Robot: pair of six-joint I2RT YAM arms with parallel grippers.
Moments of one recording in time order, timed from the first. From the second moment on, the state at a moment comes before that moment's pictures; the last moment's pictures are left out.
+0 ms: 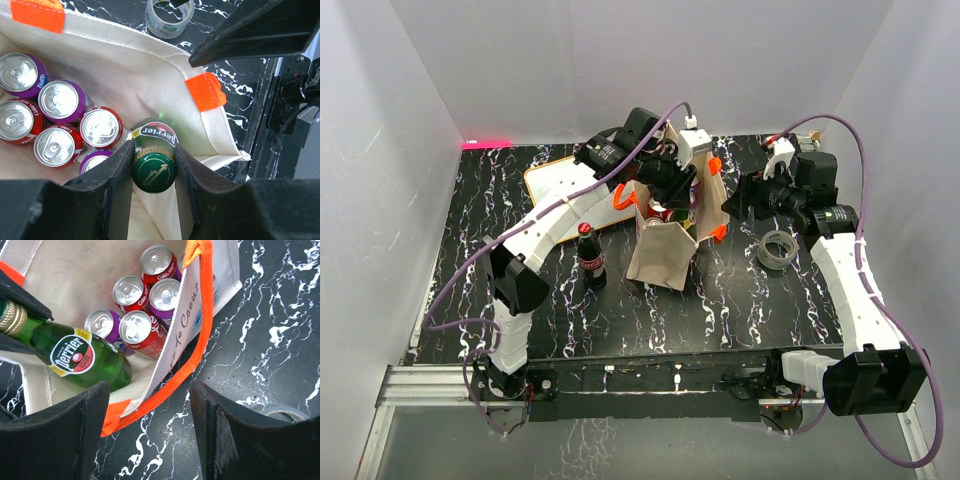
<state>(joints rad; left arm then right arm) -0.74 2.00 2.23 -0.96 0.51 0.20 0.03 1.17 1.18 -0.56 -0.53 -0.02</state>
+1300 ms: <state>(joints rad) -0.74 2.06 2.20 -0.98 0.60 0.30 0.07 1.33 1.26 -0.61 -0.57 0.07</state>
